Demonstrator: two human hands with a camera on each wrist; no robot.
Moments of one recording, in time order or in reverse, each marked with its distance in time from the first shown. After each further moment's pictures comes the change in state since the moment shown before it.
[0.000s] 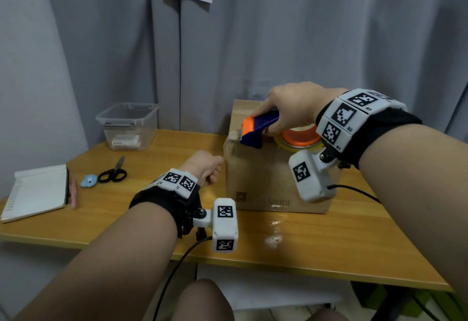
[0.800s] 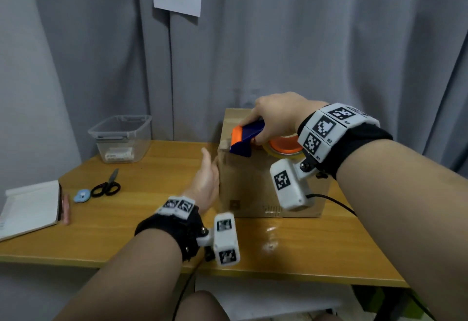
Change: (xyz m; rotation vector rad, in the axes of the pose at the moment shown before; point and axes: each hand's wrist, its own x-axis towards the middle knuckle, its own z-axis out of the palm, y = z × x) left_hand 0.014 -0.024 0.023 -0.467 -0.381 0.232; right_hand -0.006 -0.006 -0.003 0.048 0.011 0.037
